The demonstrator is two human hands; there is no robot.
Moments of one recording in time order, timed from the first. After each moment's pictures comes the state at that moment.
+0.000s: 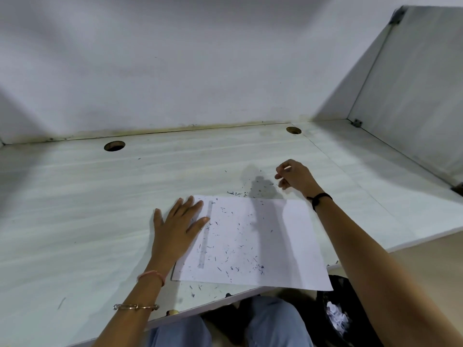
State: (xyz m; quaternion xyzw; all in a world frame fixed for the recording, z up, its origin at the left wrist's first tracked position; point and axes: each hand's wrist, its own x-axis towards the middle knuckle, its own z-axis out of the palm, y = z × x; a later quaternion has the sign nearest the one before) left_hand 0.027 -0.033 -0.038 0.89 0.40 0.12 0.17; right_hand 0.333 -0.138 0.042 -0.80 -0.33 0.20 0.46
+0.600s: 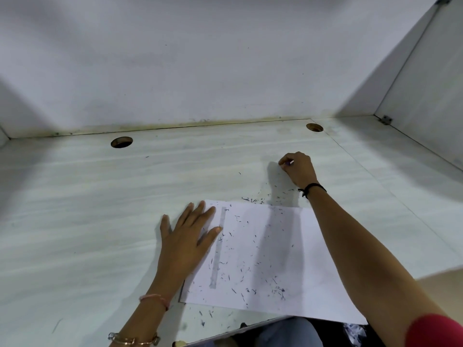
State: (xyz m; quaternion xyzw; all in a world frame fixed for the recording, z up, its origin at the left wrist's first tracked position) left_hand 0.029 -0.030 -0.046 0.88 0.40 0.17 0.18; right_hand 0.374 -0.055 0.003 -0.85 -0.41 0.03 0.34
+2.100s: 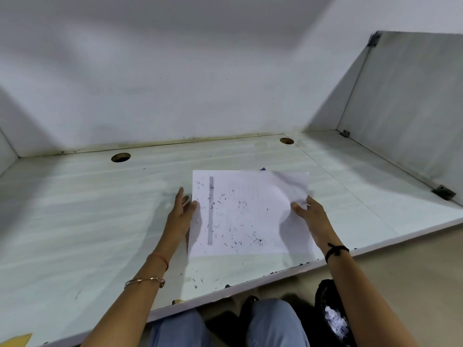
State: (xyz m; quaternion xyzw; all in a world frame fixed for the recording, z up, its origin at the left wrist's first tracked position) left_hand 0.035 -0.032 -0.010 0.68 0.37 0.31 0.56; right_hand 0.300 -0.235 0.000 -0.74 -0.23 0.21 0.59
